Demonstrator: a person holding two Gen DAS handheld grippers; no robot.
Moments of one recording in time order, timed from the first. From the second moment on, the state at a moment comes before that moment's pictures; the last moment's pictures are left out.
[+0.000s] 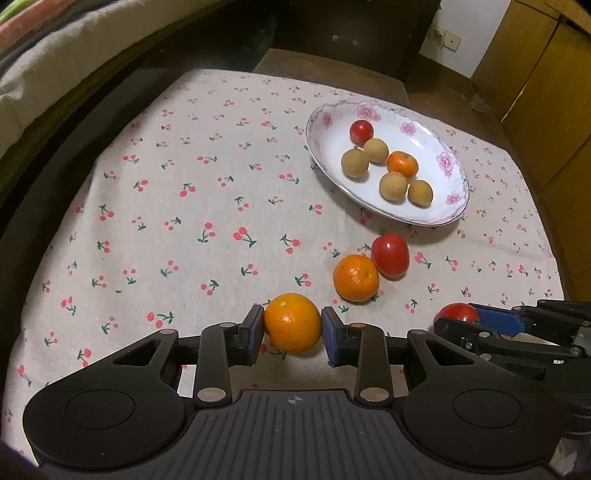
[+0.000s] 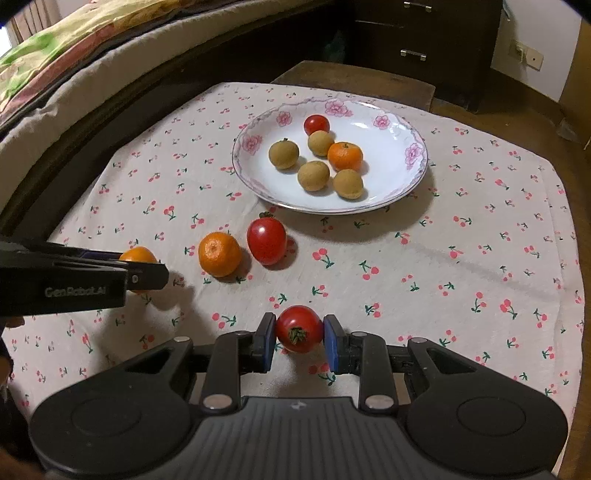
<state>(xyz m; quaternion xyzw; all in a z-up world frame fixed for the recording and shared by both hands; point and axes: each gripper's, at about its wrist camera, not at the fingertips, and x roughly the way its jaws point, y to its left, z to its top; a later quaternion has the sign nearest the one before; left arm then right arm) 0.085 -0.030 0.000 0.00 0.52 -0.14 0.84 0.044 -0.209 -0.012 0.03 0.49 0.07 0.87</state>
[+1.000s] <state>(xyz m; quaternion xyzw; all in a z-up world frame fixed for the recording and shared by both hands) 0.135 -0.078 0.030 0.00 0.49 -0.17 0.85 0.103 -0.234 0.013 0.07 0.45 0.06 0.89</state>
